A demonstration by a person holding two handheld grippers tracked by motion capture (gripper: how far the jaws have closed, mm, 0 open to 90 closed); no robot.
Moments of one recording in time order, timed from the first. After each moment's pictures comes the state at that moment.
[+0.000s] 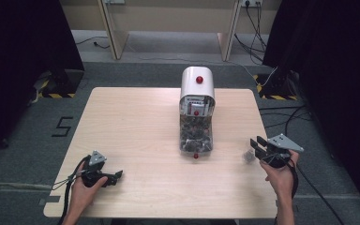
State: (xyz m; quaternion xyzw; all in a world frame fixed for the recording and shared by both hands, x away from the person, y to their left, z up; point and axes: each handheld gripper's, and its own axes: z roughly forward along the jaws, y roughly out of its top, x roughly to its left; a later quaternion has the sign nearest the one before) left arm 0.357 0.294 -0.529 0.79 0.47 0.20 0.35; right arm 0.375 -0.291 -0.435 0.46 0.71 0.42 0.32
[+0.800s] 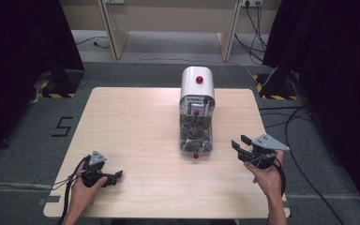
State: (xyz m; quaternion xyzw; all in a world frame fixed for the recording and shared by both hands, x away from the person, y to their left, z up) left arm 0.357 0.294 -0.529 0.79 0.47 0.20 0.35; right arm 0.369 -0.245 -0.425 0.41 0.74 0.46 0.28
